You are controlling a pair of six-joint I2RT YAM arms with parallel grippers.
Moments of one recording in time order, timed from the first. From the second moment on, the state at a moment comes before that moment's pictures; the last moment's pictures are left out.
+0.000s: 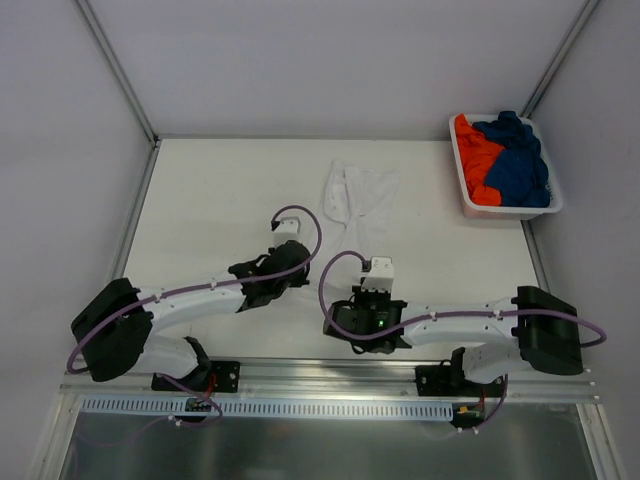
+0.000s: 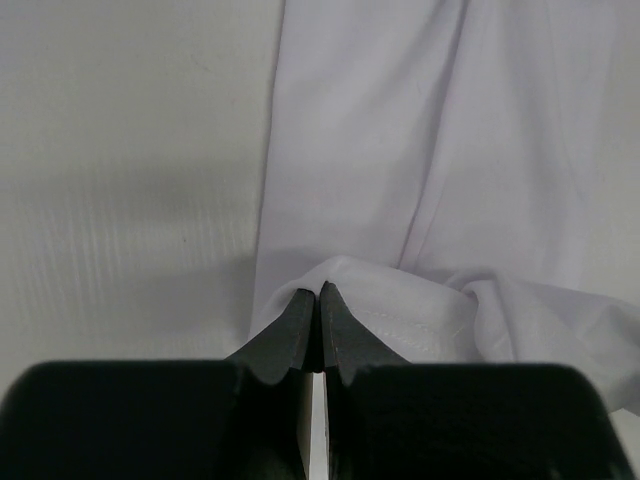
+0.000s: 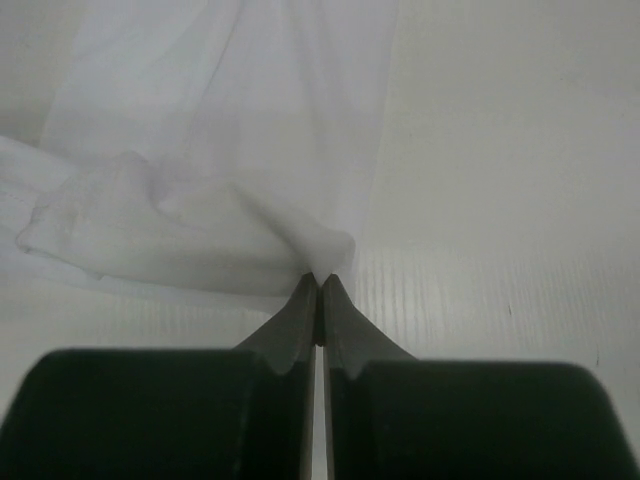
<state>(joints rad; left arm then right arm) -0.93 1.31 0.67 -0.13 -0.45 -0.73 1.41 1.39 0.79 -0.72 1.07 1.28</state>
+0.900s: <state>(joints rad) -0.73 1.81 1.09 0.01 -0.34 -0.51 0.95 1.60 0.86 -0.28 0.93 0.77</state>
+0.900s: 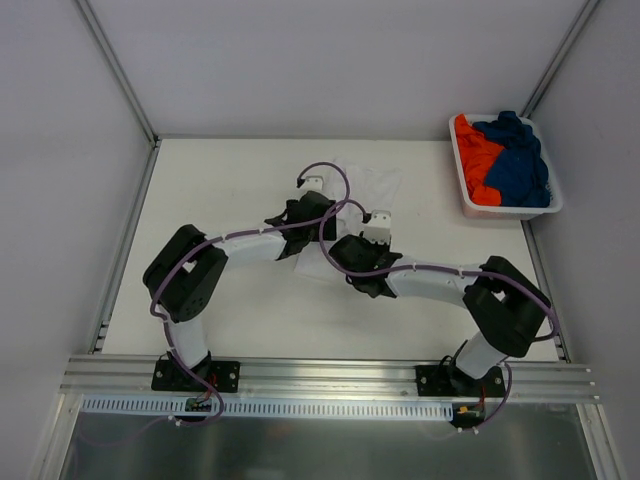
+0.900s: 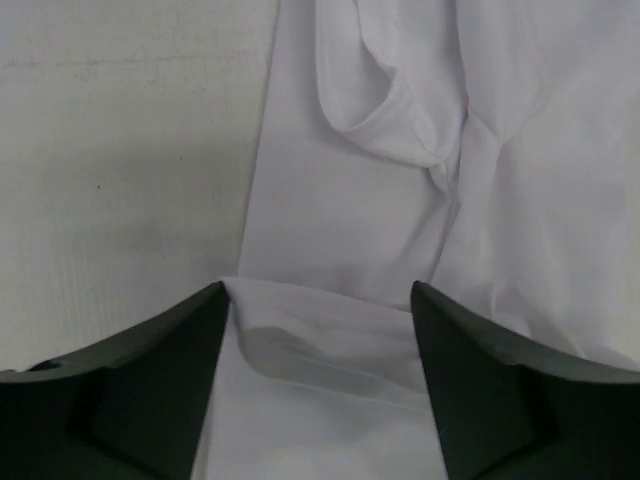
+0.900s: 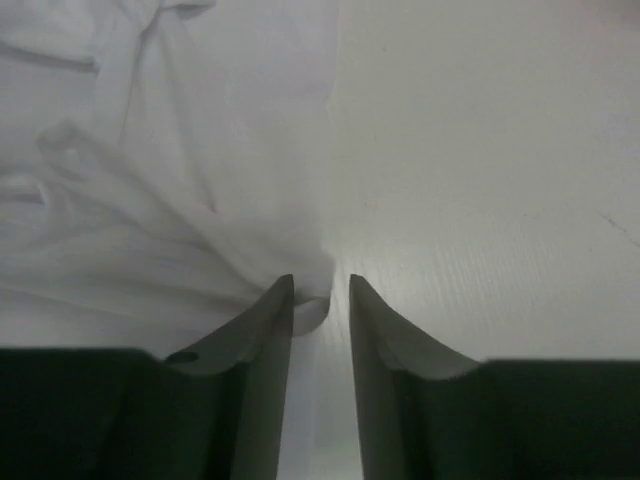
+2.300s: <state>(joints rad) -0.65 1.61 0.94 -0.11 -0.29 -0.68 0.84 1.46 0.80 0.02 0.40 0.55</state>
